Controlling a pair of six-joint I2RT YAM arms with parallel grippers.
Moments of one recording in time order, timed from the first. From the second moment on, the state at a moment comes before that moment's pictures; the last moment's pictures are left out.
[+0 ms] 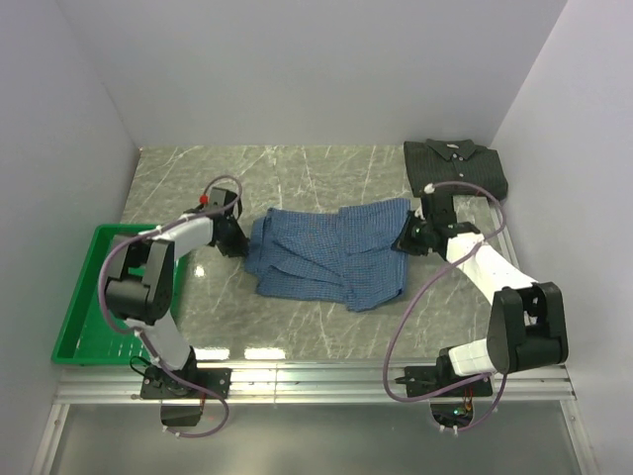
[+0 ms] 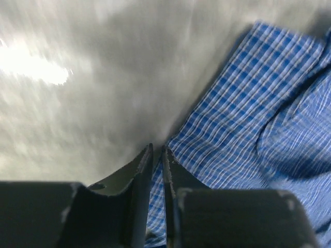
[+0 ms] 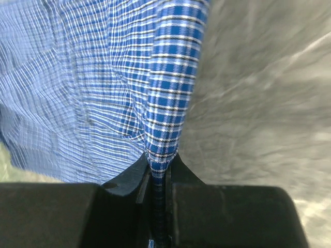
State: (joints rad) left arm -0.21 1.76 1.05 -0.41 -0.01 -0.71; right arm 0.16 1.39 0.83 -0.37 -0.19 0.51
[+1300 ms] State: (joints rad) left arm -0.41 1.59 0.73 -0.03 0.16 -0.98; right arm 0.57 1.84 1.60 -1.00 0.67 0.41
